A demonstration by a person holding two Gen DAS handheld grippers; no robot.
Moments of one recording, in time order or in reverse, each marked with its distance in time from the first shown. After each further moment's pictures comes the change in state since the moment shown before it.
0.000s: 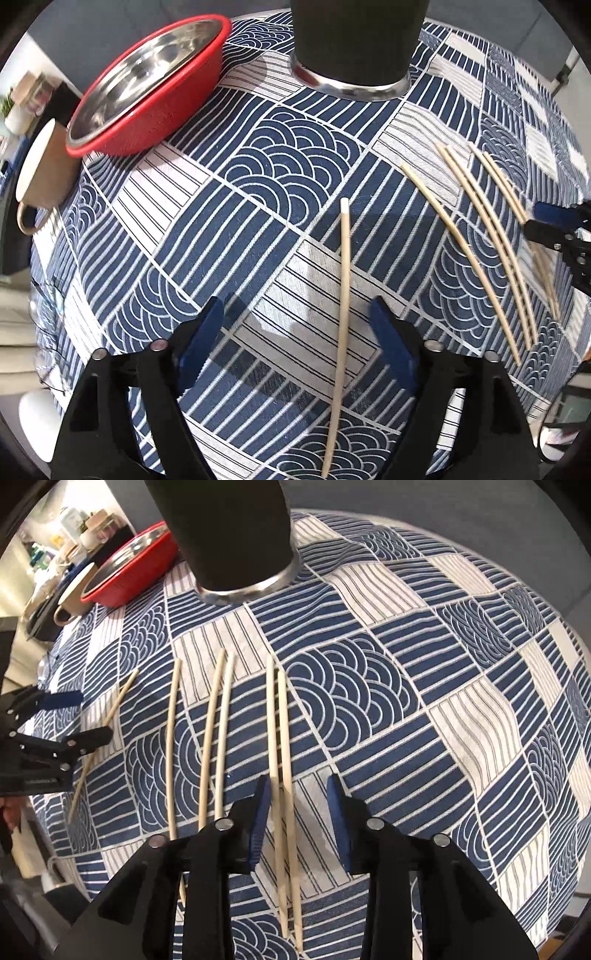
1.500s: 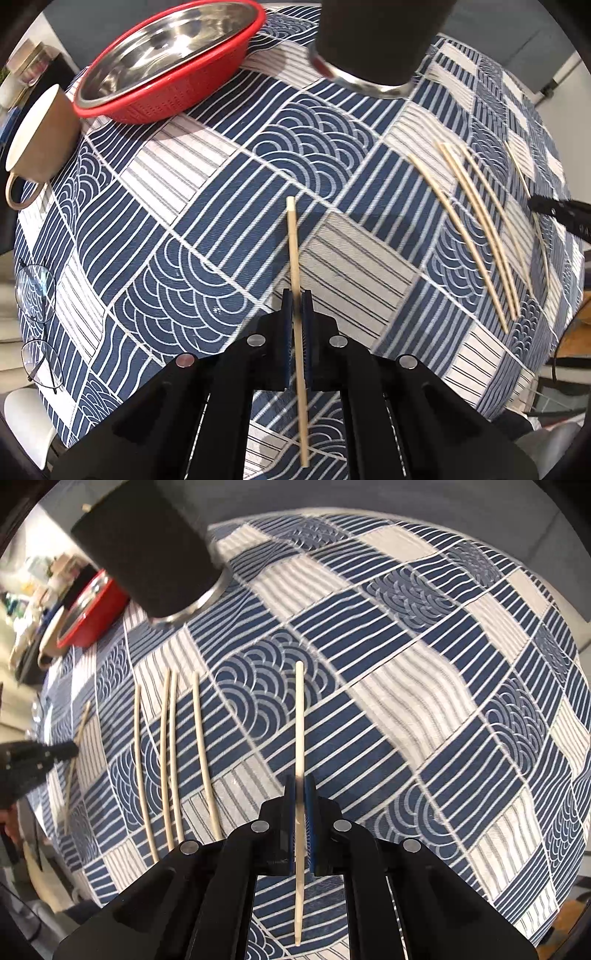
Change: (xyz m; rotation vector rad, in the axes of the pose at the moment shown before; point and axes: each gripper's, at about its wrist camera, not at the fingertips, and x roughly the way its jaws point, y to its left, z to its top) left arm -0.006 0.049 -0.015 -0.025 0.019 -0.164; right arm -0.027 -0.065 -0.005 0.195 -0.001 0.024
